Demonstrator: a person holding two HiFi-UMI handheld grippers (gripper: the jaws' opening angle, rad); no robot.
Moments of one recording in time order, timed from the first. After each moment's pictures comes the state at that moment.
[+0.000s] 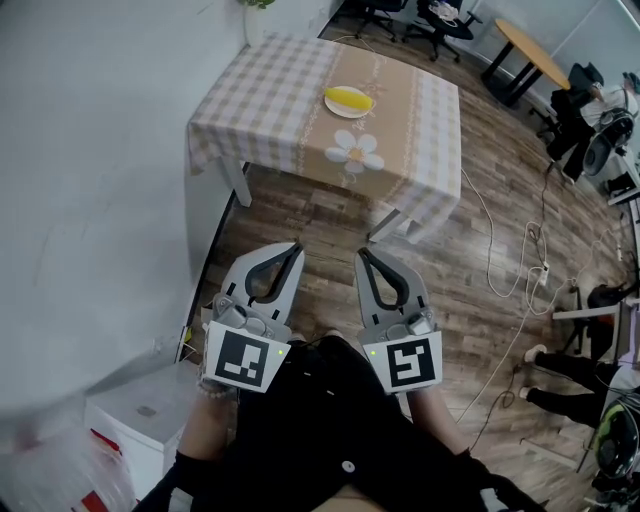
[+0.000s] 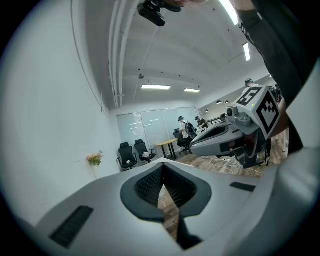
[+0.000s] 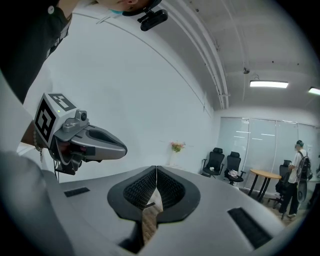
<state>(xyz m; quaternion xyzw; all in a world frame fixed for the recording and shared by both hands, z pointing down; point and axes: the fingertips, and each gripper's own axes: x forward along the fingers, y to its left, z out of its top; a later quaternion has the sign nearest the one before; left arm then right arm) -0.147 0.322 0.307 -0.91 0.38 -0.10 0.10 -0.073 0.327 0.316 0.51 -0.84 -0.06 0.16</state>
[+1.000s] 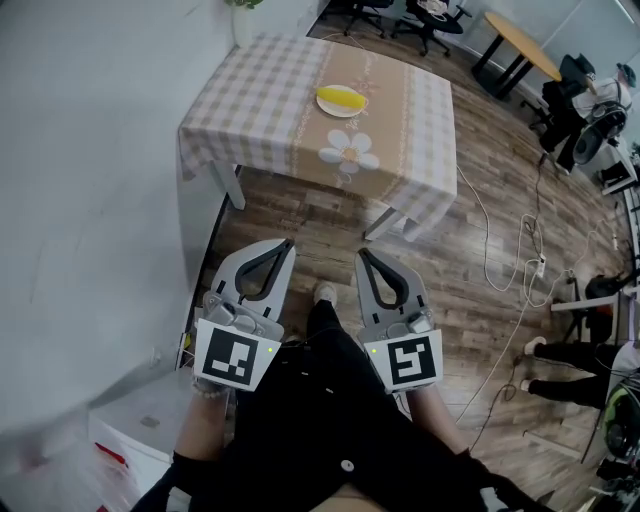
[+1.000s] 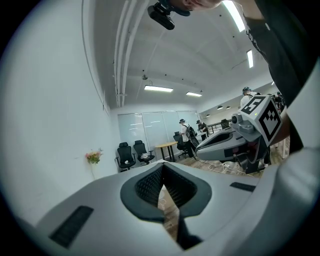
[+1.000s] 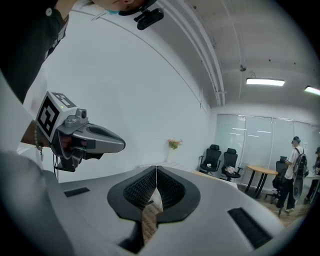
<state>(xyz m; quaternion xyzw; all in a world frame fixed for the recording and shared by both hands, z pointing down) -0.157 0.304 0.311 -0.92 0.38 -0.09 0.07 -0.069 0.316 0.328 0.53 -0.83 -0.04 0.16</state>
